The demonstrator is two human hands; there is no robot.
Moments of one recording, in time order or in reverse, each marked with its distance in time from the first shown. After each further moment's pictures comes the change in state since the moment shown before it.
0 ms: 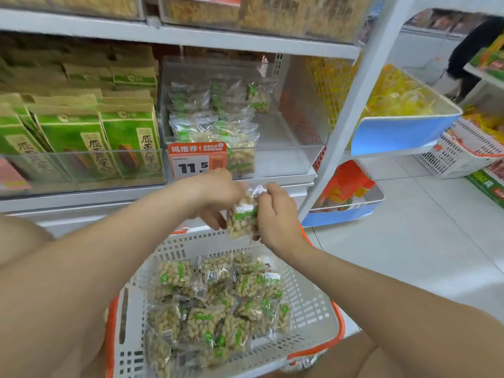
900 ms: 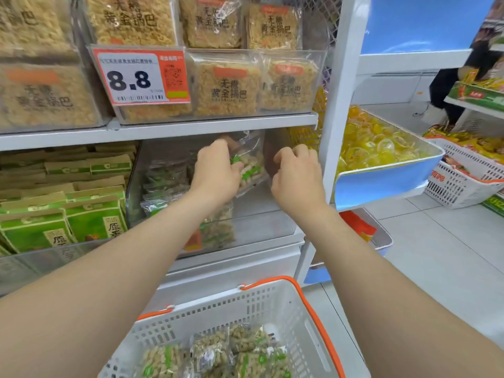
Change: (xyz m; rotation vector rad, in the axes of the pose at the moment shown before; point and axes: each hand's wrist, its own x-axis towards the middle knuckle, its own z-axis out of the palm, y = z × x) left_hand 0.104 0.099 -0.058 0.045 0.879 0.511; right_hand 0.159 -0.050 -0.102 -0.749 0.340 -0.237
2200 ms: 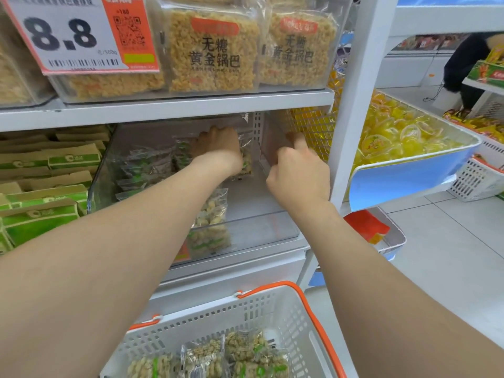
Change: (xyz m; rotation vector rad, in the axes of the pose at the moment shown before) left_hand 0.084 -0.015 0.061 0.615 -0.227 -0.113; right_hand 0.025 0.015 0.047 -0.092 0.014 -0.013
